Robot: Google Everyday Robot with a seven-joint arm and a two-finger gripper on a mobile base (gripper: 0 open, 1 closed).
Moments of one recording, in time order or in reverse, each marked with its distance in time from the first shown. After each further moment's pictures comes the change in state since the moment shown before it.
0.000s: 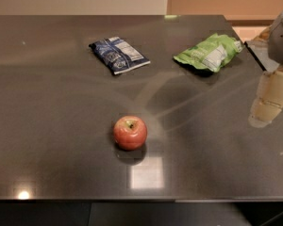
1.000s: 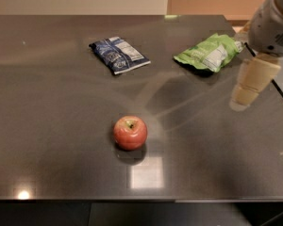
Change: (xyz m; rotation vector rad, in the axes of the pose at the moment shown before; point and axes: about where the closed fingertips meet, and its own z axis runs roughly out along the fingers) arm -0.024 -0.030 0.016 -0.002 -0.027 -0.002
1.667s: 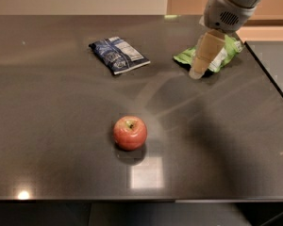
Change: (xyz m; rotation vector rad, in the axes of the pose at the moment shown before) arm -0.069 -0.083 0.048 -0.005 -0.082 0.013
